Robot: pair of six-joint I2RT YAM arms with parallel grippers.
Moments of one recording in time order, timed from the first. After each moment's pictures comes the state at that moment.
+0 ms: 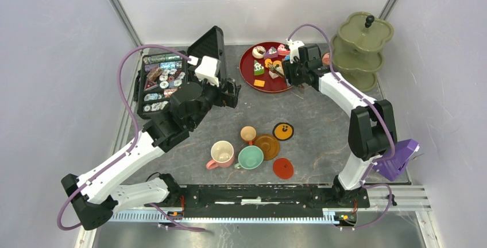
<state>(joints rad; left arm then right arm) -0.84 1.01 1.08 -0.21 -0.41 -0.14 0.31 1.76 1.35 -0.32 -0.07 -0.05</state>
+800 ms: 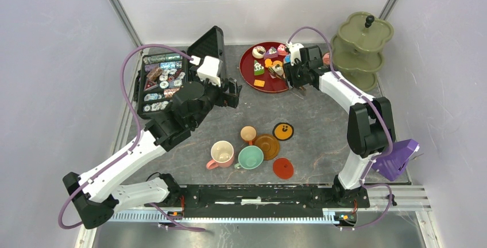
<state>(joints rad) -0.84 1.02 1.08 -0.21 -0.41 -0.14 0.28 1.79 1.36 -0.36 -0.11 -0.10</state>
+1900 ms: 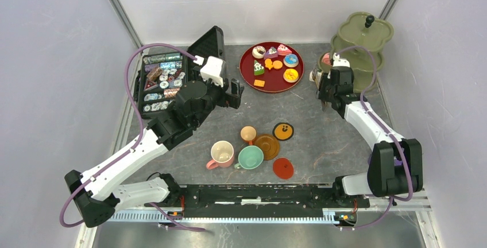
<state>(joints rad) -0.84 1.04 1.08 -0.21 -0.39 -0.14 0.13 1.38 0.92 -0.20 0.10 0.22</state>
